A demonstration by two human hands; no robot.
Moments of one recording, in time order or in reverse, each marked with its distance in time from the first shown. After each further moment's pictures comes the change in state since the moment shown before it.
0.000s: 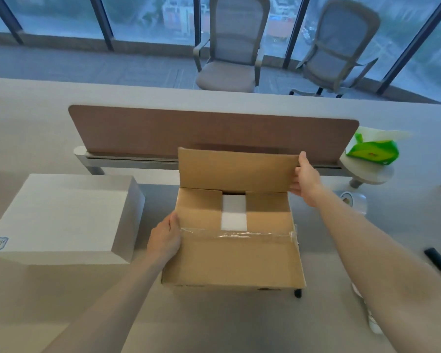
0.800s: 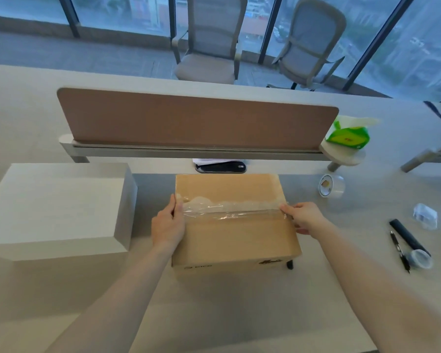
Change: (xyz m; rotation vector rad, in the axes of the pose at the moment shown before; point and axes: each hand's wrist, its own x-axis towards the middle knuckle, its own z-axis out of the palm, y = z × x) left_hand -0.009 -0.015 0.005 -0.127 0.049 0.022; right_hand -0.083 0.104 -0.014 -0.400 0.172 0.168
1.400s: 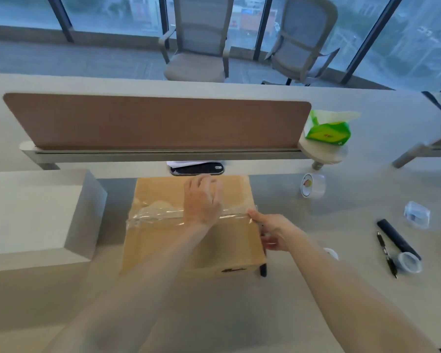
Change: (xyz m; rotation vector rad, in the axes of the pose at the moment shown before) left_hand -0.018 0.122 0.125 0.042 0.102 0.532; right_hand 0.023 0.025 -0.006 0.159 -0.289 0.198
